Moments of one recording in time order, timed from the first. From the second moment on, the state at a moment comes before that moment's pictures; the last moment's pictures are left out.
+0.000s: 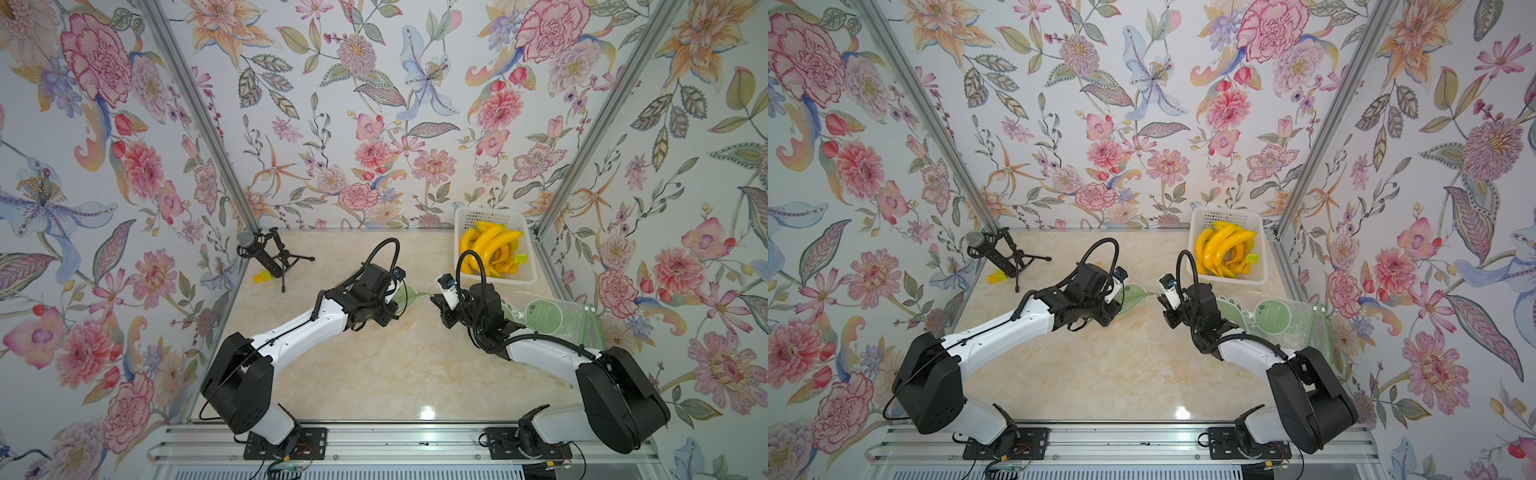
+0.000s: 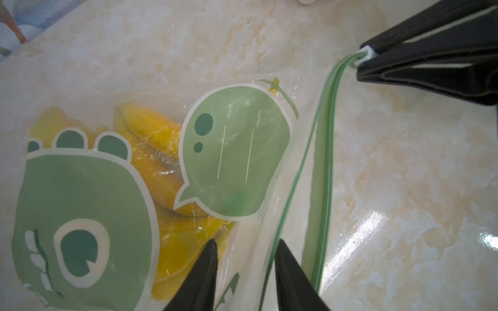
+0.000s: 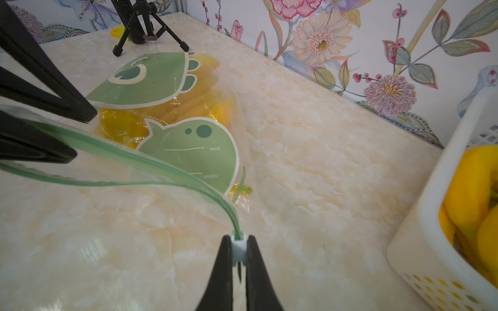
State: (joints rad) left arm -0.70 1.55 1.14 -0.50 -0.01 0.05; right arm 0.50 1.40 0.62 0.35 -0.20 -0.20
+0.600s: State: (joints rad) left arm -0.71 1.53 1.08 -0.37 -0.04 -0.06; right arm 0.49 1.44 0.68 0.26 -0.19 -0.18
